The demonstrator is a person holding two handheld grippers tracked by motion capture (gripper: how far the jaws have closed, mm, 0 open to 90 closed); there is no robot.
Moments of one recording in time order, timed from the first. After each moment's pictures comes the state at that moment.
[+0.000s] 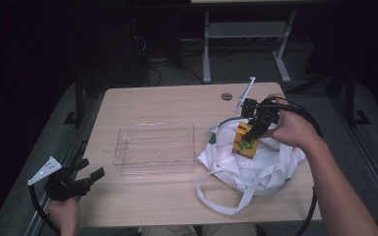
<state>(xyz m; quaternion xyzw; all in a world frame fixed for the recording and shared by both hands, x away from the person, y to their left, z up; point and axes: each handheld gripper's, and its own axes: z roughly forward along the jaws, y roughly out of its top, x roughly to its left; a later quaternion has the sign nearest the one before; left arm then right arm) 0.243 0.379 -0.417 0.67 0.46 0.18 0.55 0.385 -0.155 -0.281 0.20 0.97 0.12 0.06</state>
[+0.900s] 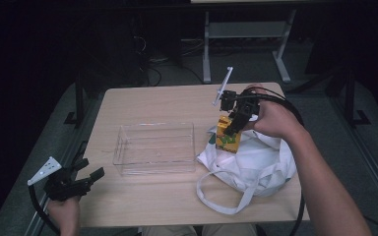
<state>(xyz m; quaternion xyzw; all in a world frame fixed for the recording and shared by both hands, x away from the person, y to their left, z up) 0.243 0.379 -0.417 0.67 0.46 0.19 0.55 0.387 -0.105 -0.253 0.15 0.98 0.13 0.06</state>
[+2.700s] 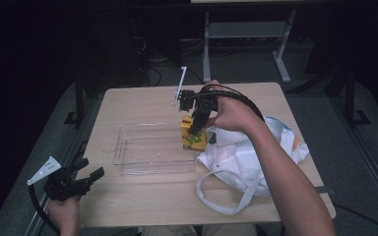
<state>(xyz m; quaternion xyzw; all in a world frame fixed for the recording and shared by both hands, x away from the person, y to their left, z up) 0.244 0.380 -0.417 0.67 0.46 0.18 0.56 0.398 -0.013 -0.250 0.08 0.99 0.14 0.04</state>
